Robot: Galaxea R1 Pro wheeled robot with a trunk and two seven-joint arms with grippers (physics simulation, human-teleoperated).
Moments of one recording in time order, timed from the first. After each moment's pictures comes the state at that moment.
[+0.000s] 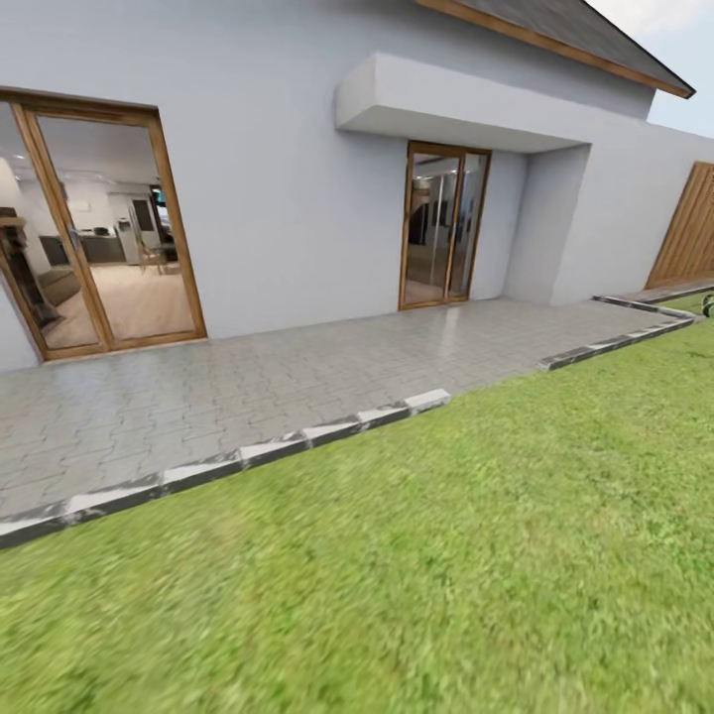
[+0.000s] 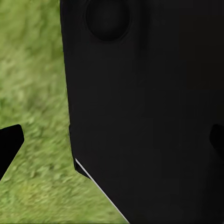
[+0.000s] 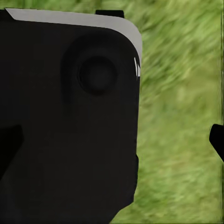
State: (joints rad) left arm 0.01 0.00 0.00 -0.02 0.00 0.00 0.00; right arm -0.07 -0.03 0.00 0.01 0.01 0.00 -0.01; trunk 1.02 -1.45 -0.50
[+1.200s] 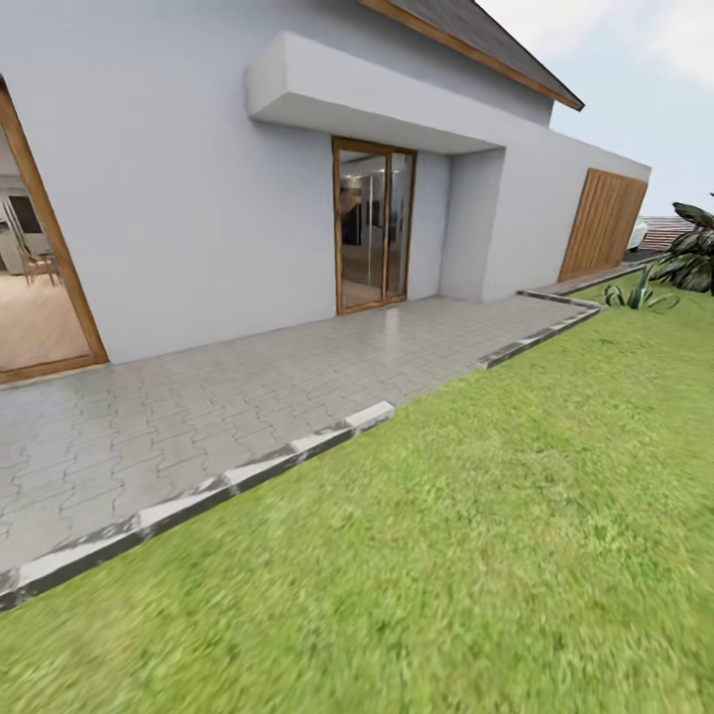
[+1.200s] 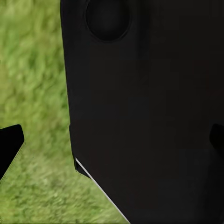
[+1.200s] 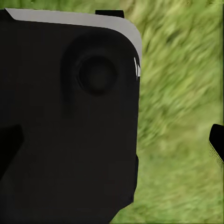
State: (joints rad) left arm 0.01 0.00 0.00 -0.02 0.00 0.01 0.00; right arm -0.07 -0.03 0.00 0.01 0.01 0.00 -0.01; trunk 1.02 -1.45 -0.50
